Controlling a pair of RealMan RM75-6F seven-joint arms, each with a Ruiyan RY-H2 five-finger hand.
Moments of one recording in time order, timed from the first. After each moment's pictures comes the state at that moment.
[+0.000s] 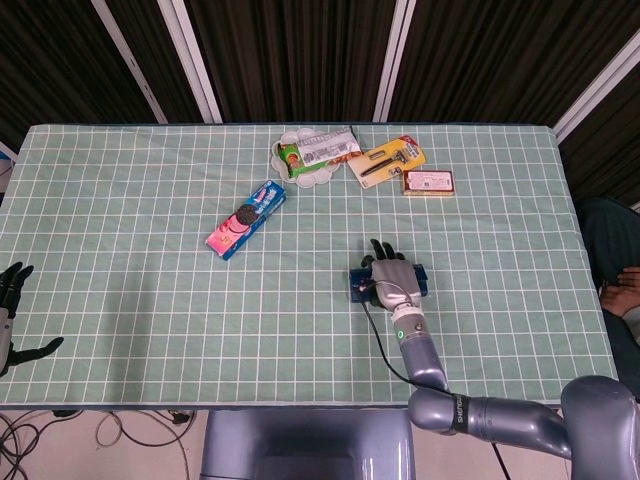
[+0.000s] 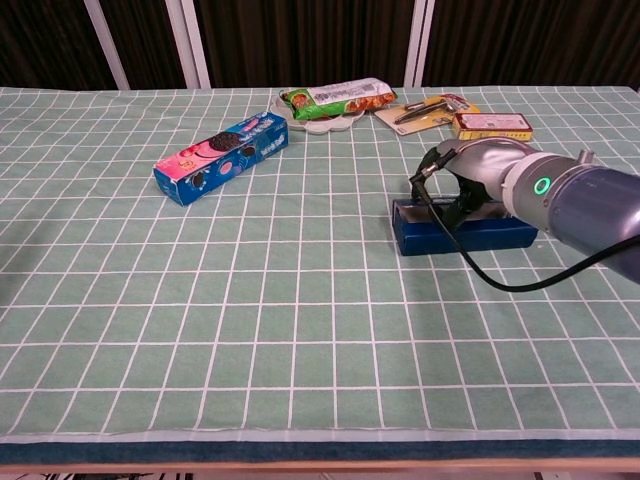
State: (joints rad) left arm -0.11 -1.07 -0.08 -1.68 1.34 1.39 -0.05; right arm 0.86 -1.69 0.28 -1.54 -0.54 1.13 -0.71
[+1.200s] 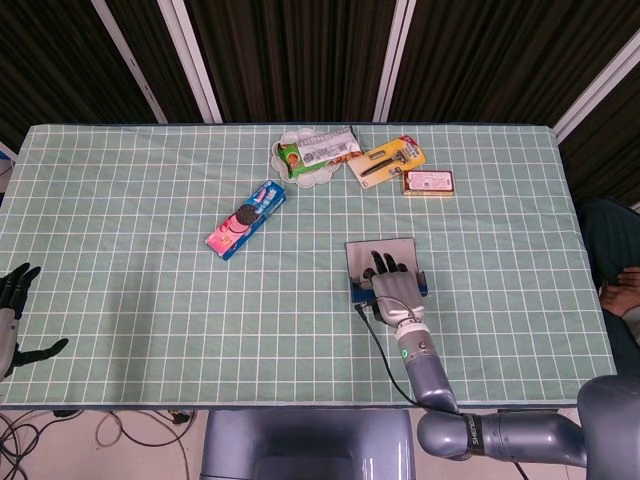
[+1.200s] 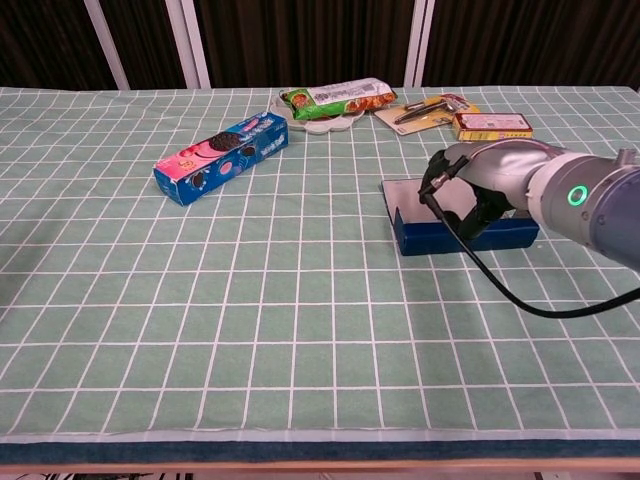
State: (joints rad) left arm -0.11 -1.07 -0.08 -1.69 1.35 1.38 -0.05; right arm 0.85 -1.62 0.20 -1.76 -0.54 1.26 -0.83
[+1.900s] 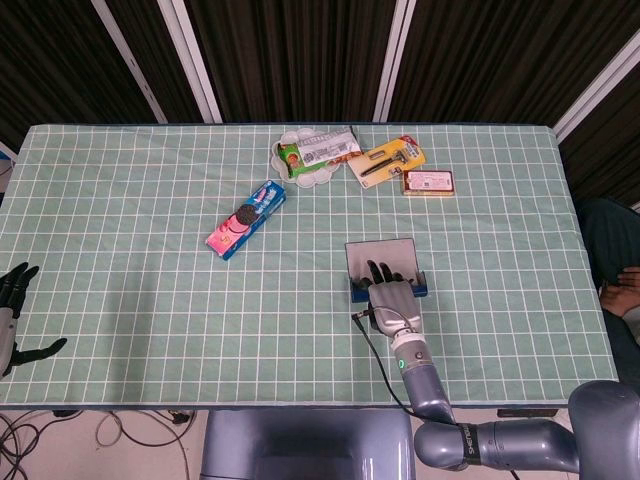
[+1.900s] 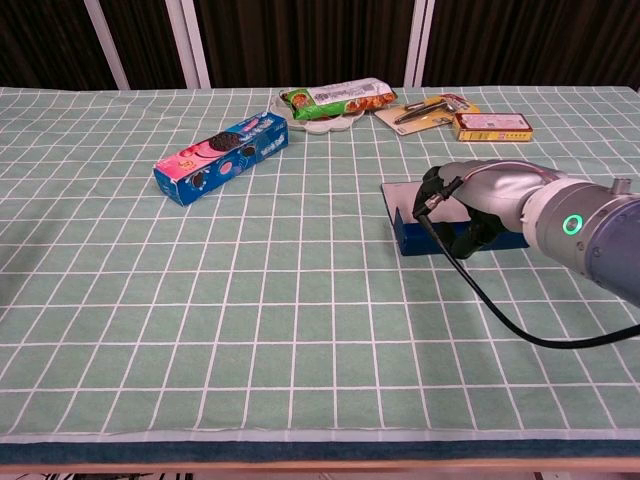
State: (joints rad) left arm -0.12 -1.06 -0.08 -1.69 1.35 1.37 -0.06; right arm 0.82 -1.66 0.18 -1.76 -0.60 1.29 -0.82
